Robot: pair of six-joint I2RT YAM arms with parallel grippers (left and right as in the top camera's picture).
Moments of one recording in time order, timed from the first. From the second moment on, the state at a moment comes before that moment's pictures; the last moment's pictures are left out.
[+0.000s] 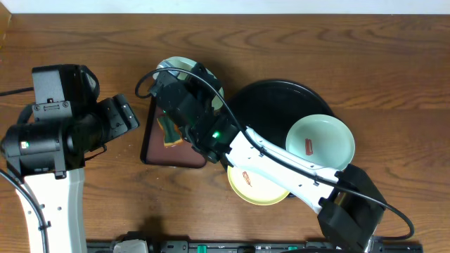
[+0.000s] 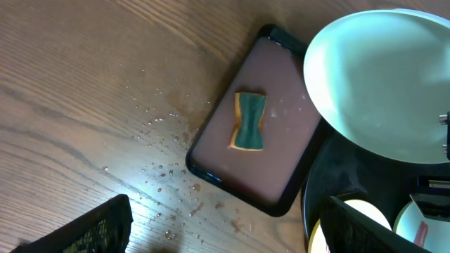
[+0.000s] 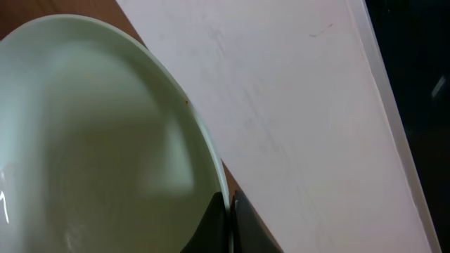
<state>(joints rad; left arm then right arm) 0.12 1.22 1.55 -1.38 0.04 -0.35 0.99 1.93 1.58 -0.12 0.87 -0.64</state>
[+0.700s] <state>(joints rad) 0.12 1.22 1.55 -1.38 0.04 -0.35 0.98 1.93 1.58 -0.11 0.86 -0.63</state>
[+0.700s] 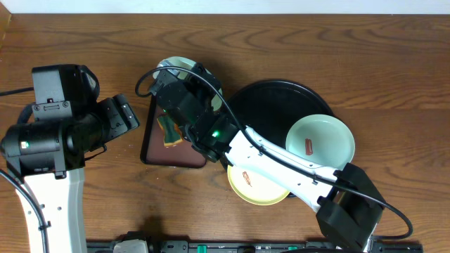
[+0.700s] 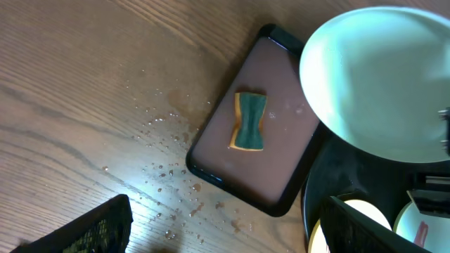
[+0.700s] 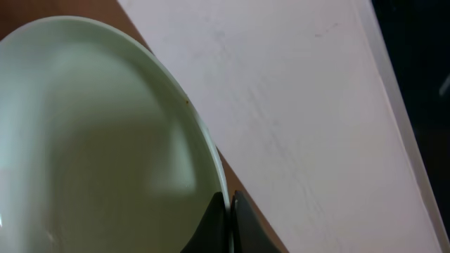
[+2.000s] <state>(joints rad) 0.12 1.22 1.55 -1.38 0.04 -0.35 -0.02 1.75 1.60 -0.76 -0.11 0.49</state>
